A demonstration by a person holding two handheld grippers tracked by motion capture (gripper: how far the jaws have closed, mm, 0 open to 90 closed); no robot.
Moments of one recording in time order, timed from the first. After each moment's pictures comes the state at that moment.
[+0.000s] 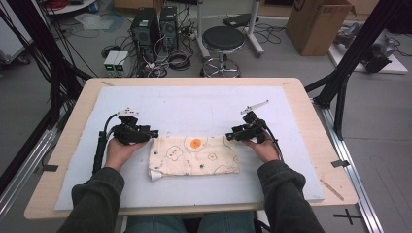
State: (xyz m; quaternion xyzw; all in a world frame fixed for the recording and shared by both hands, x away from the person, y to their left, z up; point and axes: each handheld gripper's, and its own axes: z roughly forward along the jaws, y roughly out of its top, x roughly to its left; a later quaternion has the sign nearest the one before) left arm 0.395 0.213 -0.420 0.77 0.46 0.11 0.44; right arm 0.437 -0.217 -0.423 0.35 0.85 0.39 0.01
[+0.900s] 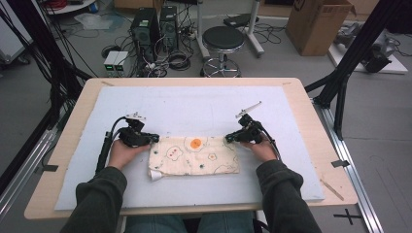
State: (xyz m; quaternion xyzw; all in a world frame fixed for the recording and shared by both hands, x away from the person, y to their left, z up) left arm 0.401 0.206 -0.437 0.81 0.43 0.07 0.40; right arm 0.440 -0.208 -0.433 0.32 0.88 0.36 -0.02
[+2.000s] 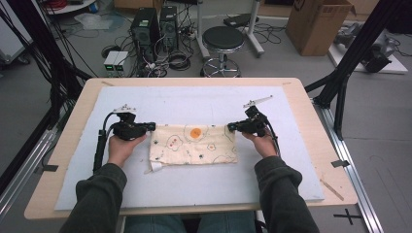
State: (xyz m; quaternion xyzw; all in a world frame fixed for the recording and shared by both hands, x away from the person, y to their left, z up) left arm 0.401 0.218 -0.417 0.74 0.45 0.11 0.48; right arm 0.449 -0.222 -0.414 0.35 0.83 0.43 0.00
